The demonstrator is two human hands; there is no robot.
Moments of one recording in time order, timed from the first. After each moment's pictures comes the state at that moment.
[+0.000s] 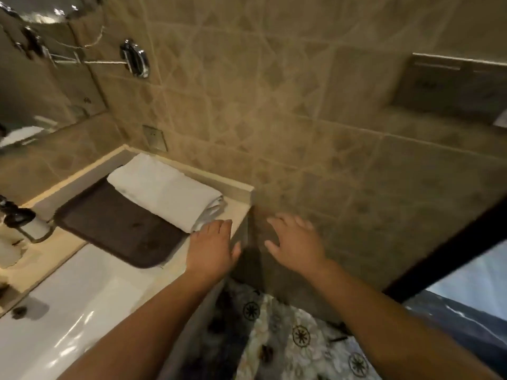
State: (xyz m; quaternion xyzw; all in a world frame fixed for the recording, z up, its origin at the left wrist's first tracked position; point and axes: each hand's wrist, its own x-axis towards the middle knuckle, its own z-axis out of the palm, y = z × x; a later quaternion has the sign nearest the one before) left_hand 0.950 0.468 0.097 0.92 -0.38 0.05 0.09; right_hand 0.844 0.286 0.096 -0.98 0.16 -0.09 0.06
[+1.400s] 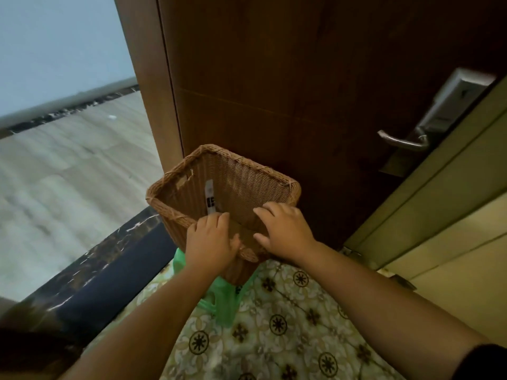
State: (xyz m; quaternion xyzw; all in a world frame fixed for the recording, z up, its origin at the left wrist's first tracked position) left_hand 0.043 0.067 0.046 0.49 -0.86 -0.07 0.14; right_hand -0.142 0.121 0.077 -0.71 0.70 -0.04 -0.04
